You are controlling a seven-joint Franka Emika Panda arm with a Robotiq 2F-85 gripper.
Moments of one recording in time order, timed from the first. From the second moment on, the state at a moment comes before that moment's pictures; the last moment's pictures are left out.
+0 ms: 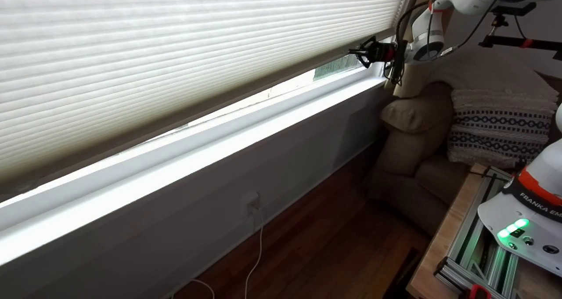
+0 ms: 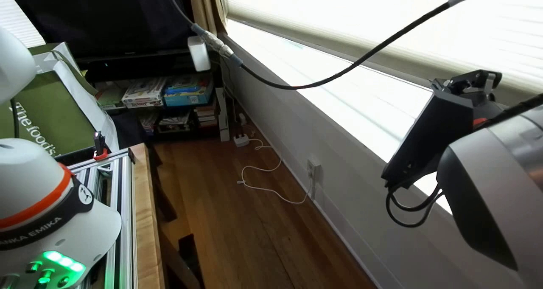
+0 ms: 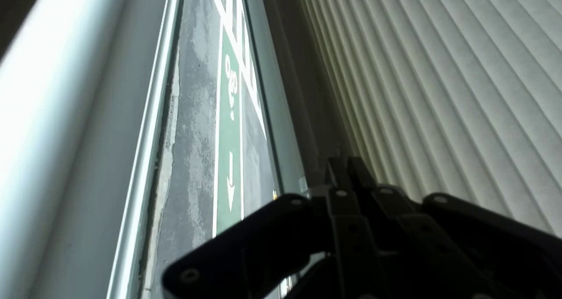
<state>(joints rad) -0.51 0.68 -0.19 -1.70 1.63 1.46 -0.68</state>
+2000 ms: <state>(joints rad) -0.47 0.47 -0.23 -1.80 1.68 1.47 -0.59</state>
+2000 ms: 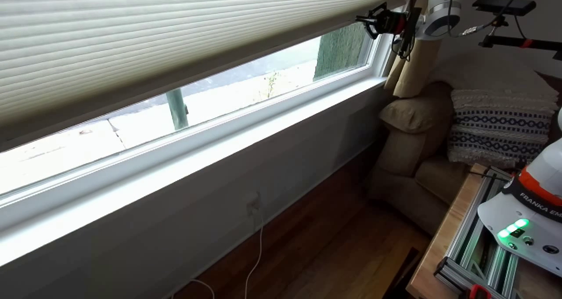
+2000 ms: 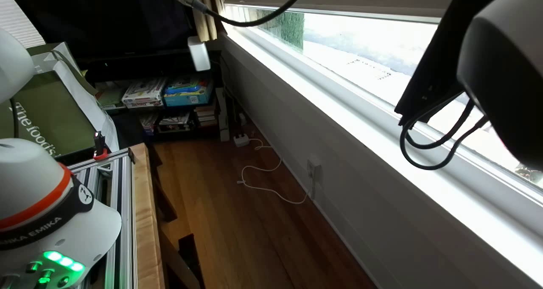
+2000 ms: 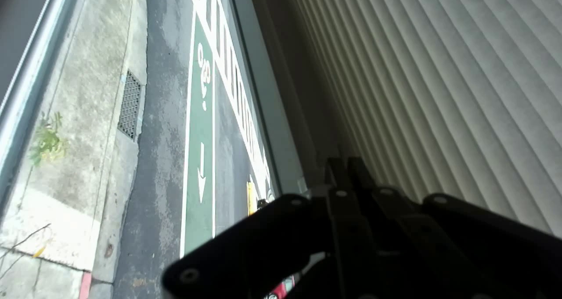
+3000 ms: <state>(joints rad) -0.42 0.56 -0.25 -1.79 1.66 1.61 -0.59</state>
